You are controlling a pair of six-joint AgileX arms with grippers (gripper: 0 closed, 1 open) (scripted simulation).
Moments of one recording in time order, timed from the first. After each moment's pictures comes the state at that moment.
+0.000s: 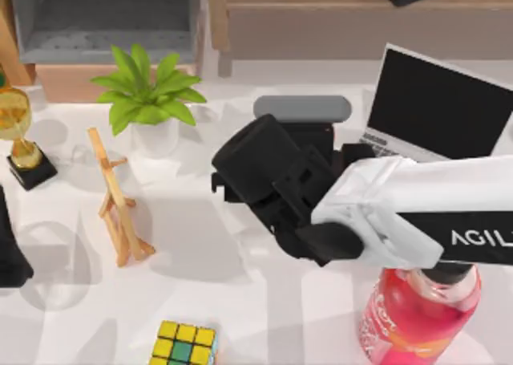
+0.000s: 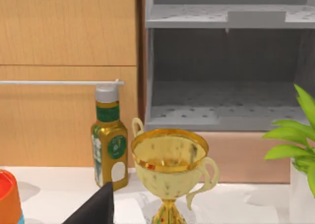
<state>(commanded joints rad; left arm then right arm) 0.00 0.00 0.00 0.00 0.00 0.00 0.92 1.88 1.12 -0.11 0.74 0.66</state>
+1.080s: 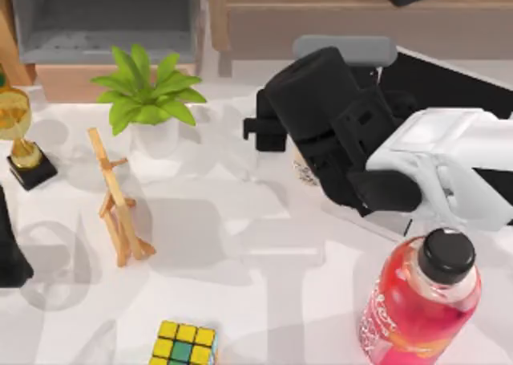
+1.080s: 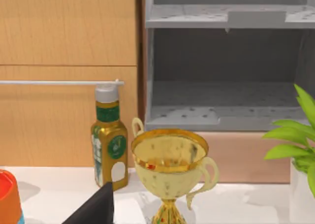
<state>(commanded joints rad) 0.00 0.00 0.00 0.00 0.00 0.00 0.82 1.73 1.12 -0.12 0.69 0.55</state>
